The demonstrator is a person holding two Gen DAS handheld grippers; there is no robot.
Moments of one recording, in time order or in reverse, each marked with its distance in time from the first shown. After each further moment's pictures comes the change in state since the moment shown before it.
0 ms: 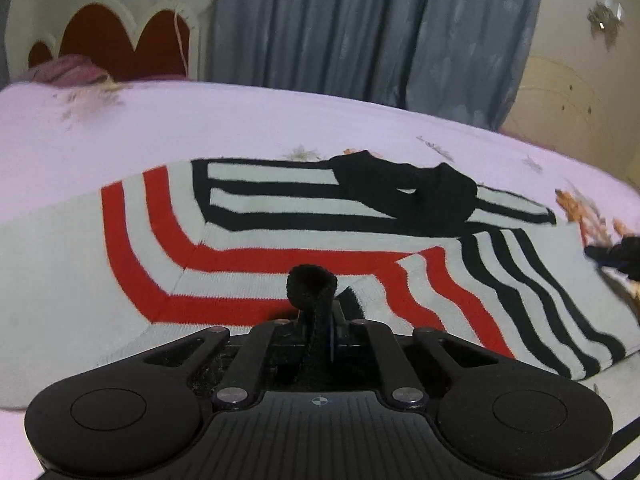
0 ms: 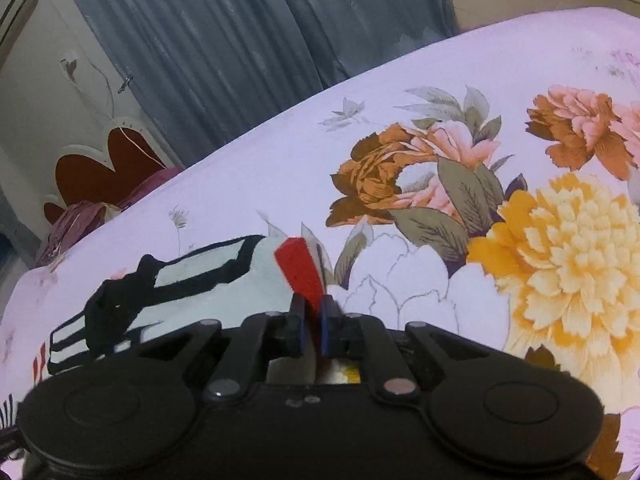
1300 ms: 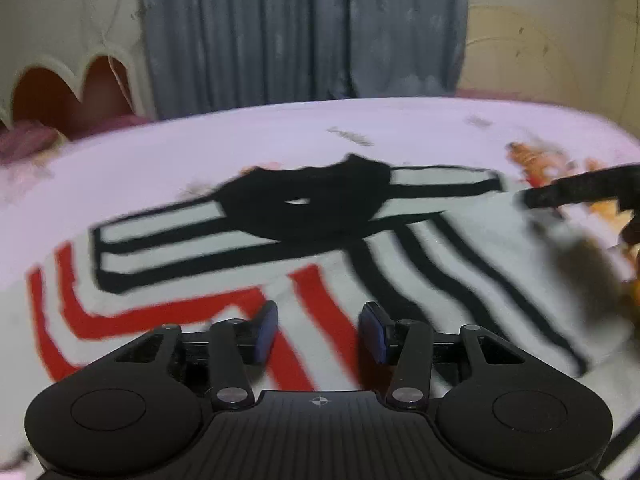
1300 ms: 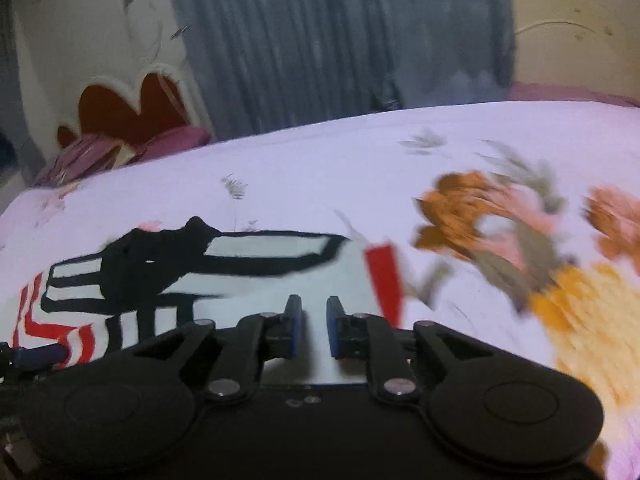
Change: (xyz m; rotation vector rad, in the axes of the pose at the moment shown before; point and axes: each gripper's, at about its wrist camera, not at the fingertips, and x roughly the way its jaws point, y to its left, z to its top) left arm 0.011 -0.084 0.018 0.225 0.005 0.027; right arm 0.026 0.060 0.011 -0.314 0.038 -0.069
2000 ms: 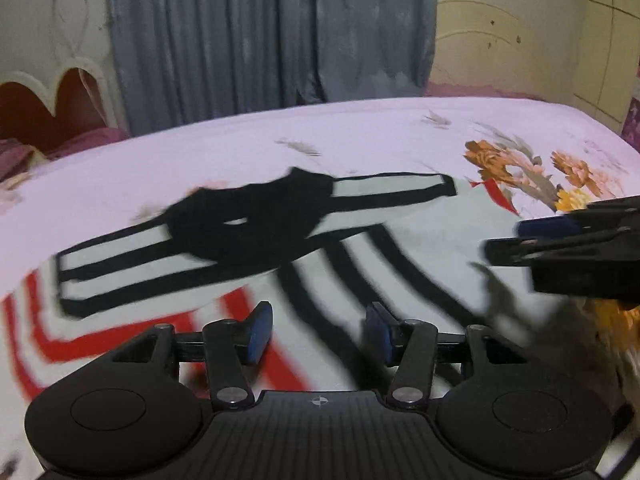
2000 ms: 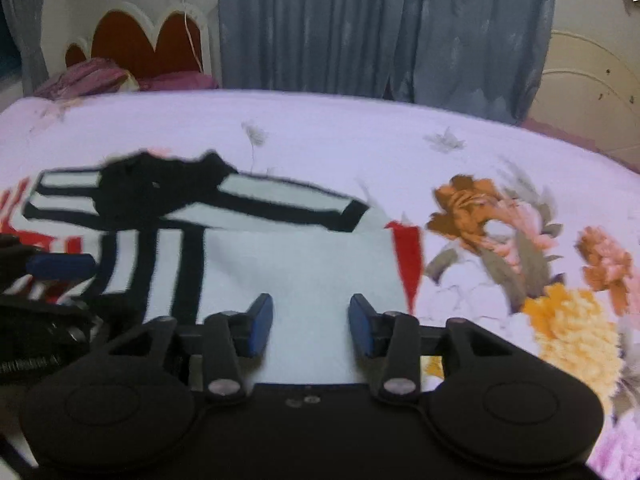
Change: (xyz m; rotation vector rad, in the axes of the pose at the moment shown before) left arm -0.016 -0.034 0.008 0.039 0.002 -0.083; right arm -0.031 0.039 -0.022 -0.174 0.017 -0.024
